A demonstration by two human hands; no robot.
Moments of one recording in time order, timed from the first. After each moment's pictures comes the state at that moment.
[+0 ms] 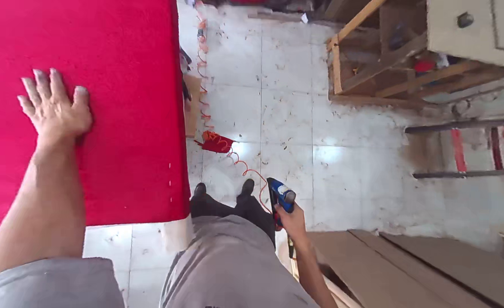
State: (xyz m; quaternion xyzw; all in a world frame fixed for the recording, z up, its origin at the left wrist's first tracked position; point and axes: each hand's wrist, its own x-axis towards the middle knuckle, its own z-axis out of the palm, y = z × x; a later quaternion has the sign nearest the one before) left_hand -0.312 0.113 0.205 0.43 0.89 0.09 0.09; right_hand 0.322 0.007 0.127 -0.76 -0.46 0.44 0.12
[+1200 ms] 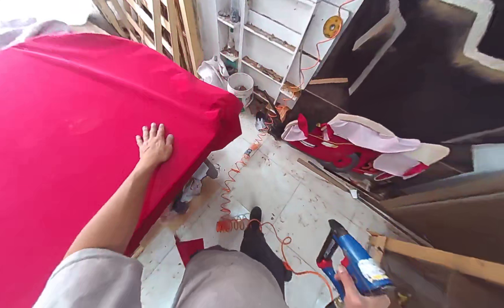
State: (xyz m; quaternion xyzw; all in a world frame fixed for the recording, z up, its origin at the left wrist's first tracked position) left_hand -0.419 0.713 0.207 0.20 0.97 0.11 0.06; right_hand 0.188 0.935 0.228 -0.50 -0.67 0.42 0.36
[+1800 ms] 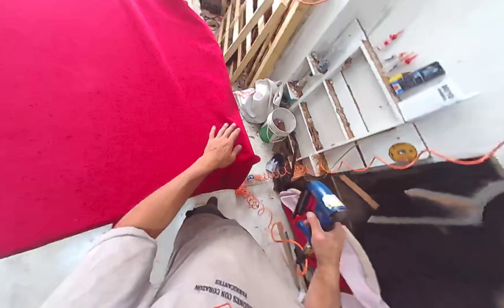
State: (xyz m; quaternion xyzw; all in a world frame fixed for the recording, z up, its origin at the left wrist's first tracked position) left_hand -0.500 0.947 0.211 0.18 0.95 0.24 0.03; right_hand -0.268 1.244 0.294 -0.20 -0.88 0.41 0.16
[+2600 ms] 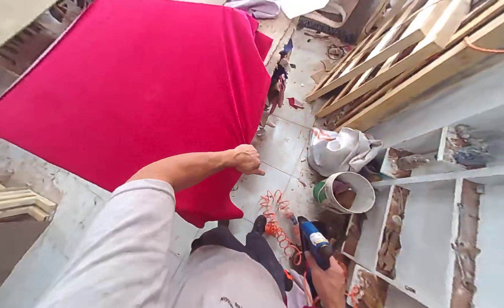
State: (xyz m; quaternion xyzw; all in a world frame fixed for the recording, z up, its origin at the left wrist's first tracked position) left_hand -0.732 1.036 0.213 0.23 0.93 0.00 0.28; right_hand -0.622 1.476 0.178 0.03 -0.91 0.38 -0.17
